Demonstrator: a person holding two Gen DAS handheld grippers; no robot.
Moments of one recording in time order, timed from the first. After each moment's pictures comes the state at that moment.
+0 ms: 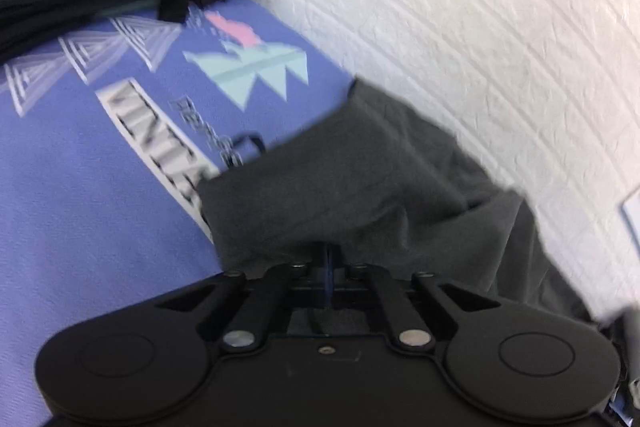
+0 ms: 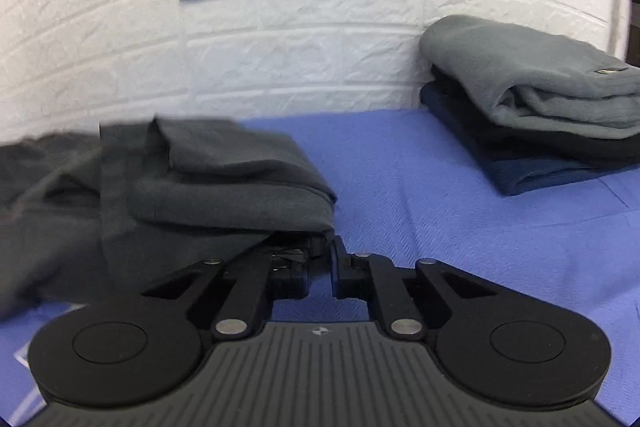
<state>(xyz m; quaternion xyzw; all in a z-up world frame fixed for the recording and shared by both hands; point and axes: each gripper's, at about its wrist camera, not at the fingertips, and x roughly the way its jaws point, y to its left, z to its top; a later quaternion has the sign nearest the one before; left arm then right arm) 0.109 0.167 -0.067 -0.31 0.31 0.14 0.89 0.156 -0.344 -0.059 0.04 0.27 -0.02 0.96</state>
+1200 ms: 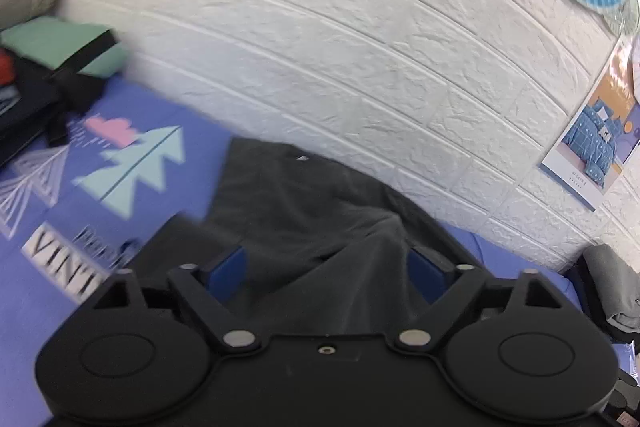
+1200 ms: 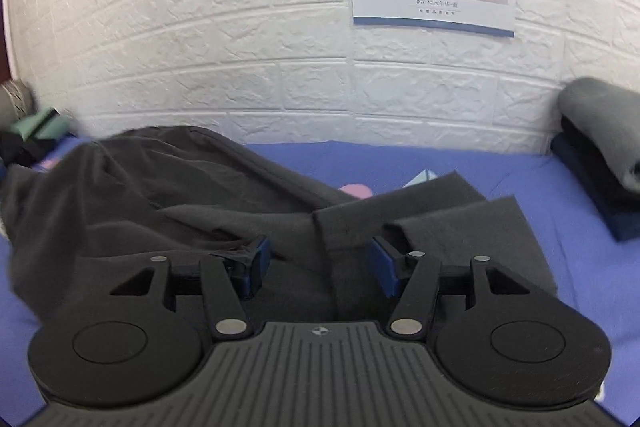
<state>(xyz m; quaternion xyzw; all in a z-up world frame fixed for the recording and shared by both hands) 0.160 0.117 0.014 -0.20 0.32 0.01 0.93 0.156 -0.236 -0.057 -0.02 0.28 0.10 0.96</state>
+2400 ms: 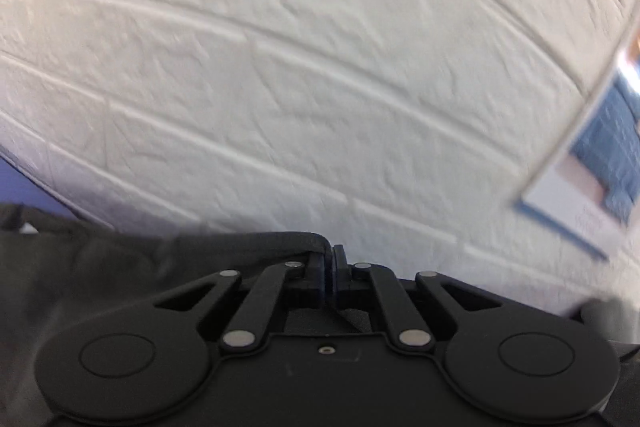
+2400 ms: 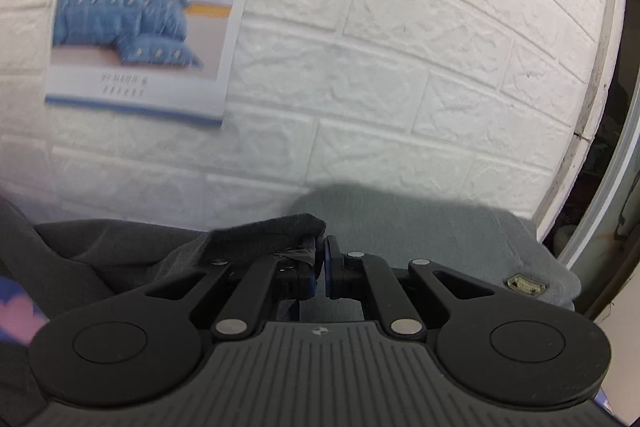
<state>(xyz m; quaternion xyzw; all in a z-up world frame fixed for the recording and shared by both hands) 0.378 -0.039 -0.016 -0.20 0.31 -0.02 0.93 0.274 -0.427 0.037 -0.07 0.20 -0.12 0.97</state>
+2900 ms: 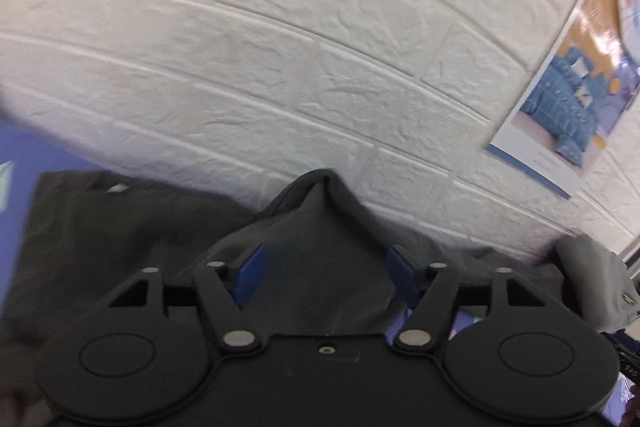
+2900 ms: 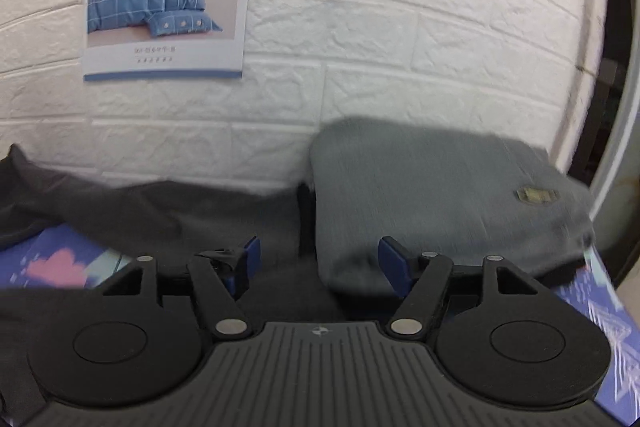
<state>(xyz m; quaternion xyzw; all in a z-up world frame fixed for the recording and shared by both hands) 0.257 0.029 -0.007 -0.18 0.33 -0.07 0.92 0.178 -0.446 -0.013 -0.02 0.25 -0.06 0.97</state>
